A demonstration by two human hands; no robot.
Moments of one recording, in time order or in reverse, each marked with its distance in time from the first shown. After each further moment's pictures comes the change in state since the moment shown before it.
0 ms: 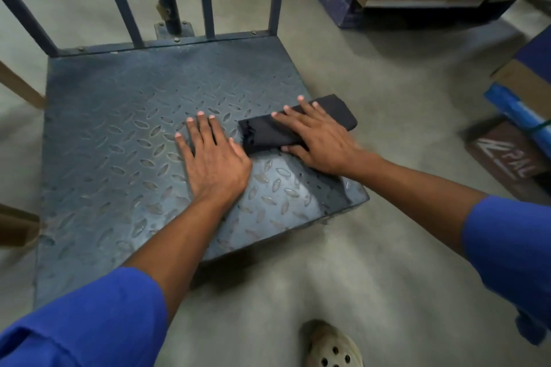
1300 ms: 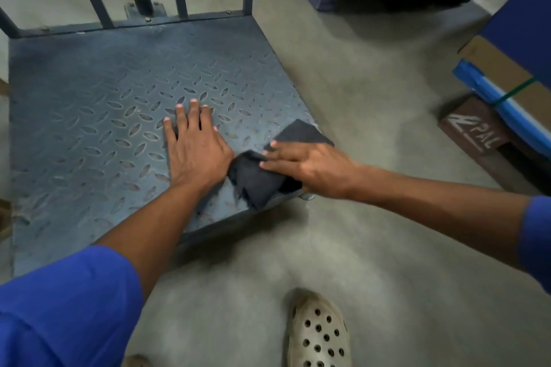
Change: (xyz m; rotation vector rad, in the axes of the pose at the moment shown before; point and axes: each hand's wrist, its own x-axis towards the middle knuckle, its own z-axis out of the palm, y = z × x) left_hand -0.020 -0.005 -0.007 -0.041 0.014 0.192; right_hand -0.098 -0.032 -0.014 -0.095 -0.057 -0.406
